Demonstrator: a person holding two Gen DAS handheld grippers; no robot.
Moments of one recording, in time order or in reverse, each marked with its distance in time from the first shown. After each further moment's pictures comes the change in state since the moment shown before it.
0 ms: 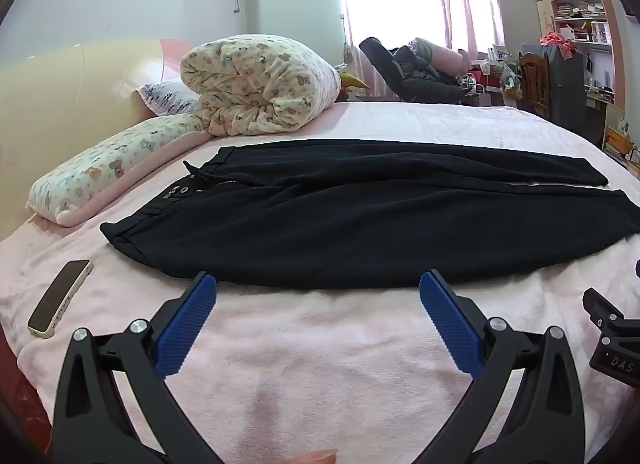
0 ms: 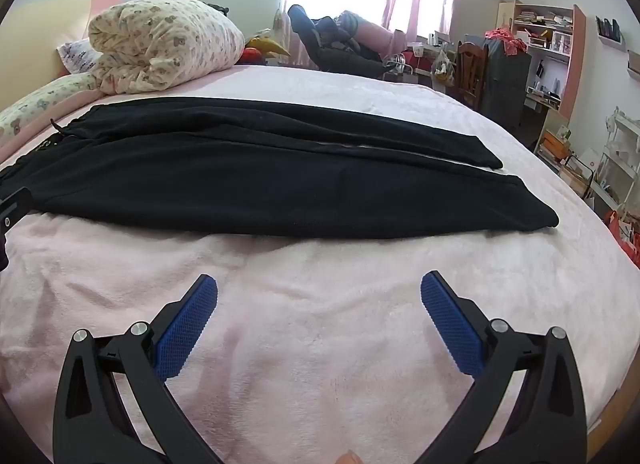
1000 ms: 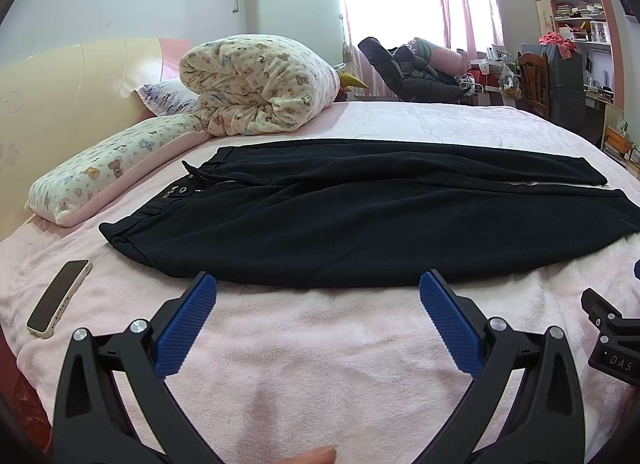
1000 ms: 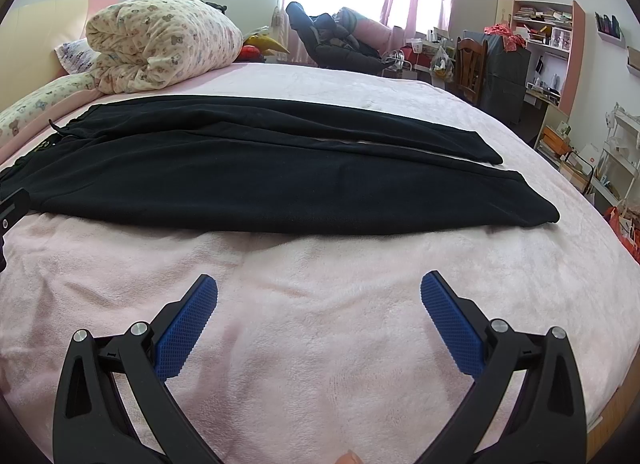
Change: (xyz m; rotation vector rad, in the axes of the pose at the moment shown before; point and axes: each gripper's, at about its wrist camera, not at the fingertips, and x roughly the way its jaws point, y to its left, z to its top) left arm 0.000 0.000 0.000 0.000 0.003 -0.004; right arm 0.002 0.000 0.001 0.003 0.009 0.004
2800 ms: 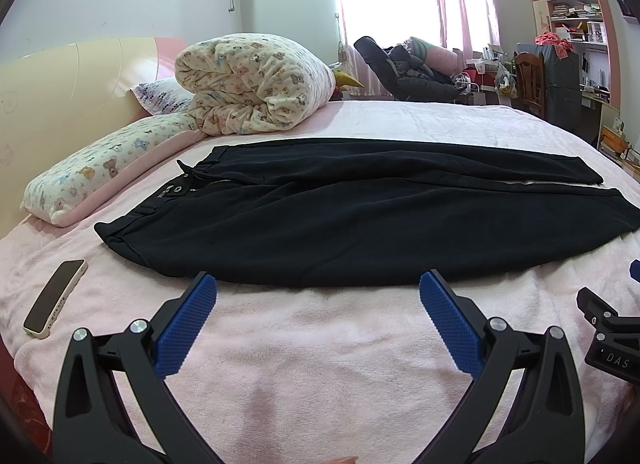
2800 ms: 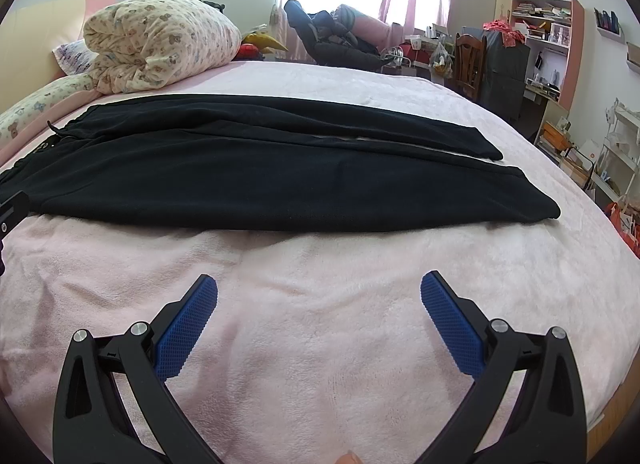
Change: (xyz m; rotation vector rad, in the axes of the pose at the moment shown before) left arm -0.001 -0.002 -0.003 0.005 0.001 -0.017; right arm 0.001 0.000 0.002 0.005 0.006 0.003
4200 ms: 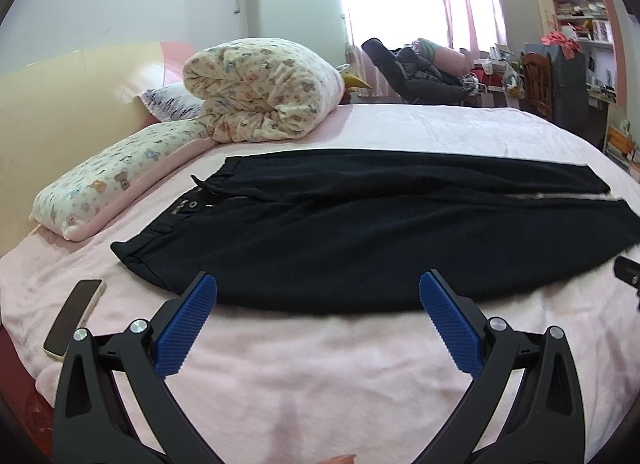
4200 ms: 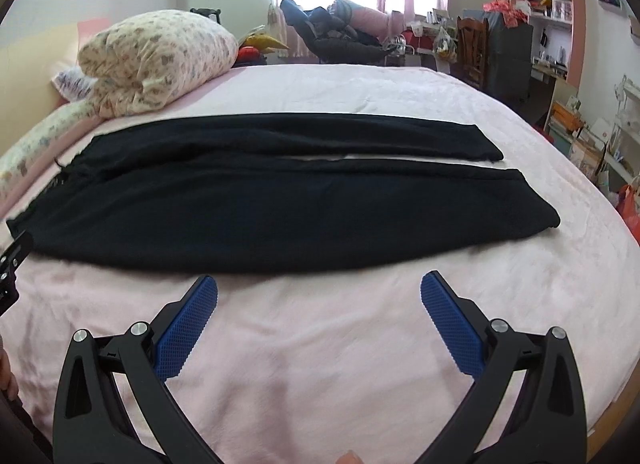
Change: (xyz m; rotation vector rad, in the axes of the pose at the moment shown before) left arm -0.004 0.026 0.037 -0.002 0.007 0.038; right arm -0.006 -0.047 0.038 0.081 0.050 0.085
